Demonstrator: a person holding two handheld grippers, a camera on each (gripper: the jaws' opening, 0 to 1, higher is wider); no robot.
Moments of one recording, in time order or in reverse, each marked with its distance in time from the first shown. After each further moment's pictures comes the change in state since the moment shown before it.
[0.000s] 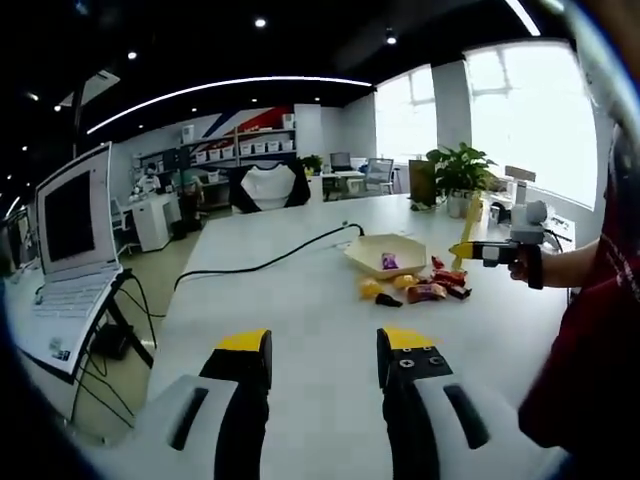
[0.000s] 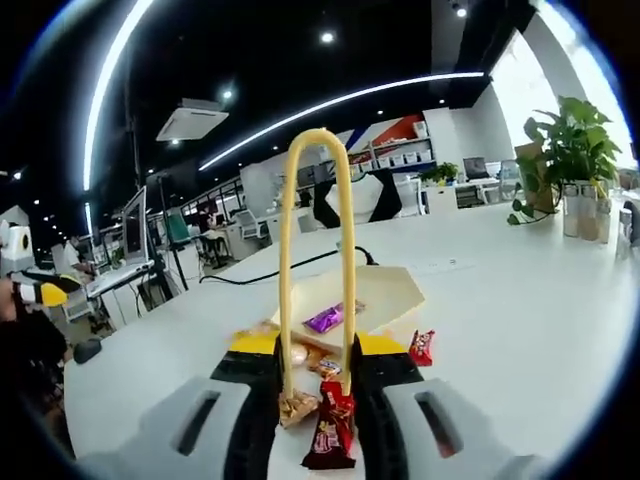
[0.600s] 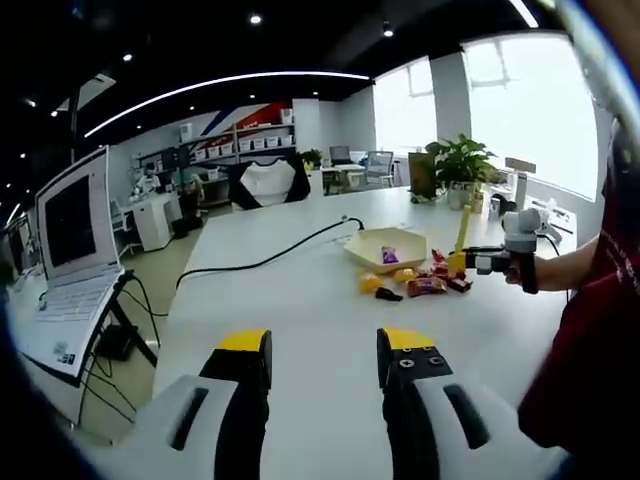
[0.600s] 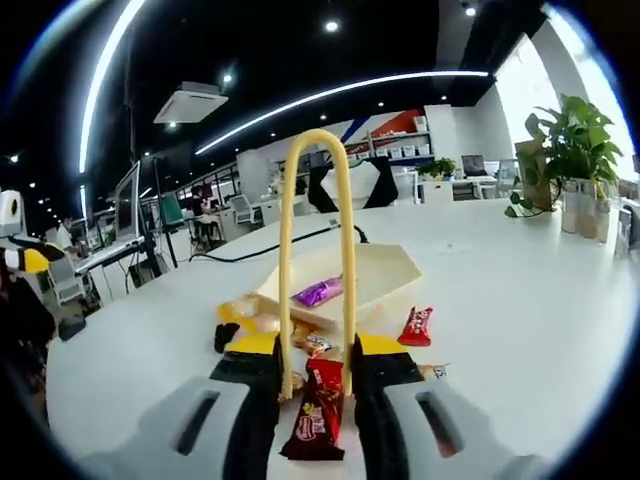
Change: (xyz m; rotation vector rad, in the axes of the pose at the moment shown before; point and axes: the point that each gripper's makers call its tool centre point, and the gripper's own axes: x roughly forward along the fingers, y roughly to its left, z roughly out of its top) left arm -0.002 -0.003 -0.001 0.019 0.026 0.005; right arm 0.009 -0.010 -0.032 -0.055 0.048 -0.023
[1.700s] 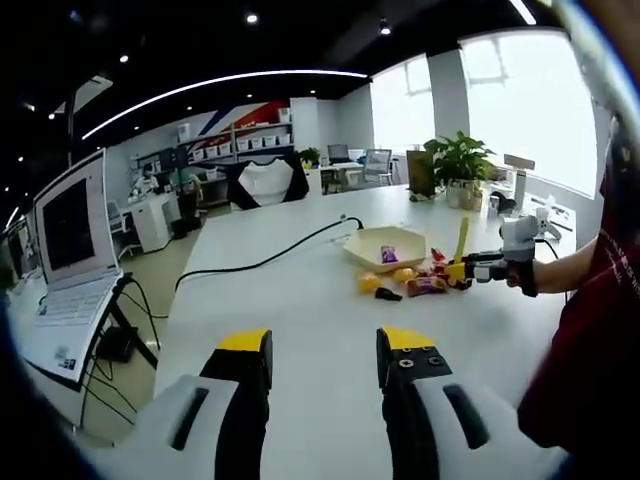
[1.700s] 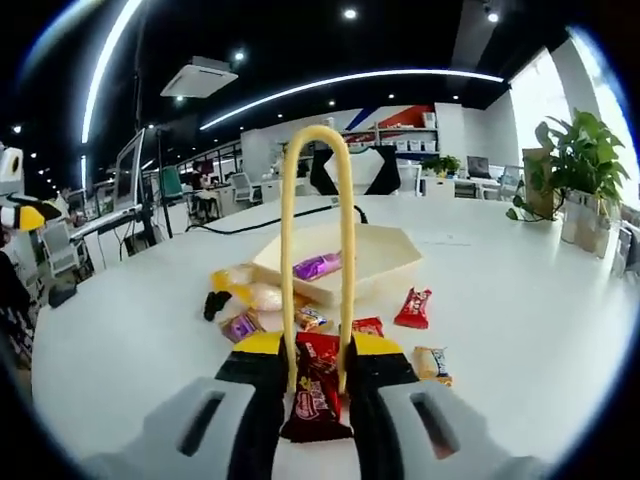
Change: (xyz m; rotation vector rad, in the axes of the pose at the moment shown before) left arm 0.002 -0.001 0.002 0.007 0.005 -0.008; right arm -0.001 -0.001 -0.020 -0.061 0.085 -0.006
